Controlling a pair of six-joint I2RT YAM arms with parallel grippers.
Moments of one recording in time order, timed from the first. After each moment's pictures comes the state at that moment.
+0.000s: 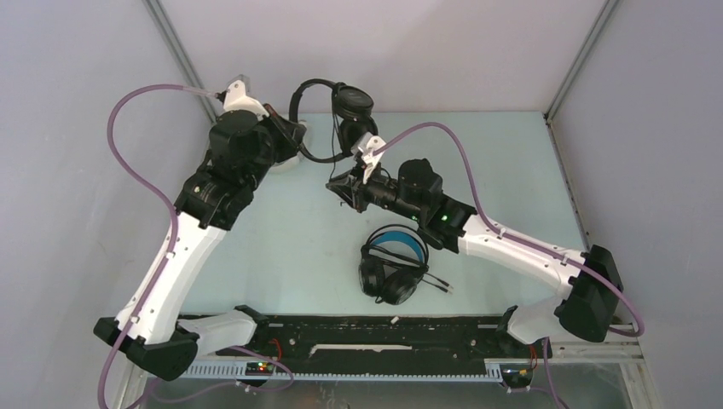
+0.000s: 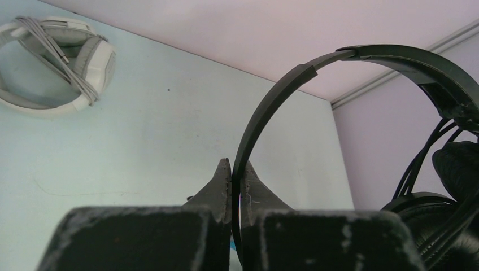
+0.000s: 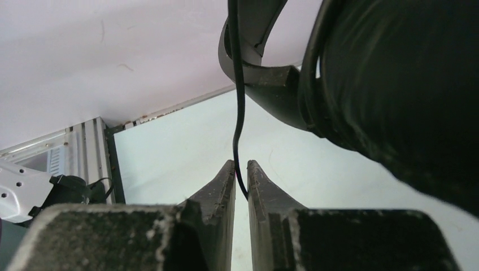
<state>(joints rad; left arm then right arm) -0.49 1.15 1.51 -0.58 -0.27 -0.64 0.95 1.42 1.19 0.23 -0.18 0.09</state>
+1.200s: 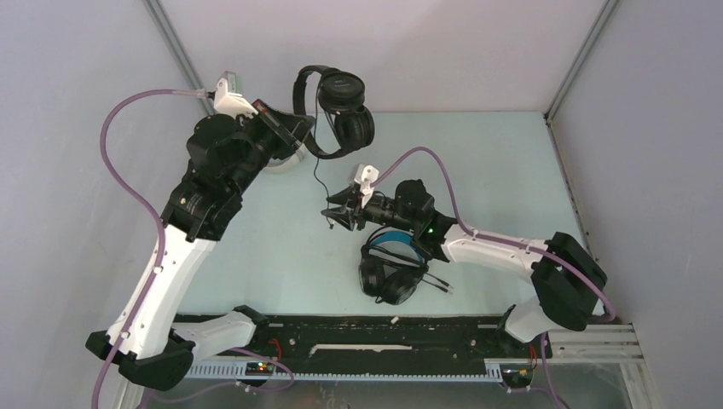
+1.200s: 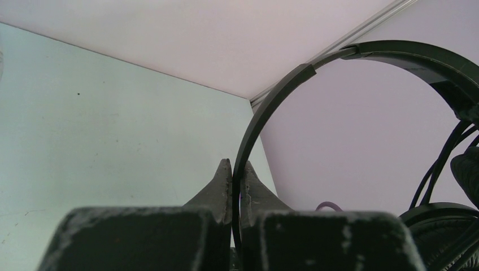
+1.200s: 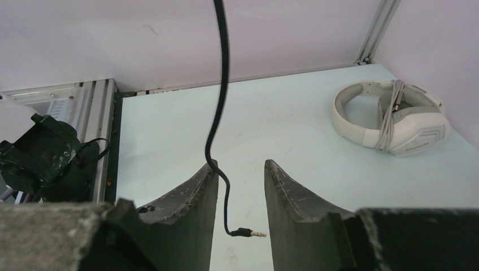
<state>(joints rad) -0.49 1.09 1.51 -0.47 -0.07 -0.79 0.93 1.51 0.95 0.62 -0.39 -0.01</state>
